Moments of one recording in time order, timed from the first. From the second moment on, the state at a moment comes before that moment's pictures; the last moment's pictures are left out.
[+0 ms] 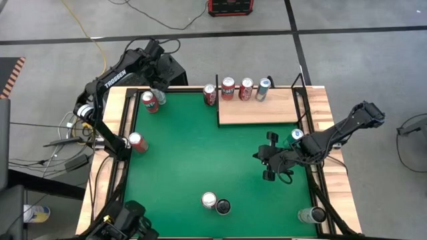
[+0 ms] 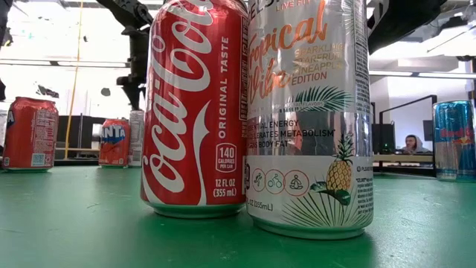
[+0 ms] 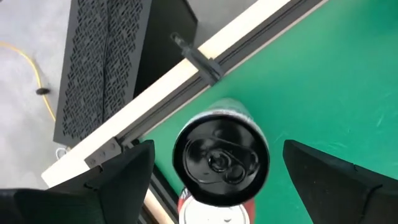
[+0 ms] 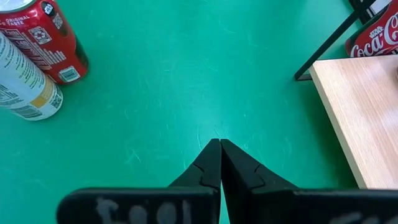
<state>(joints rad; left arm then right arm) 1.02 1.63 1.50 -1.06 -0.17 0.13 0.46 1.18 0.94 -0.68 0.50 0.41</state>
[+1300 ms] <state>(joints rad) 1.01 1.63 1.41 -1.00 -0.07 0.10 0.46 1.18 0.94 -0.72 0.49 0.41</state>
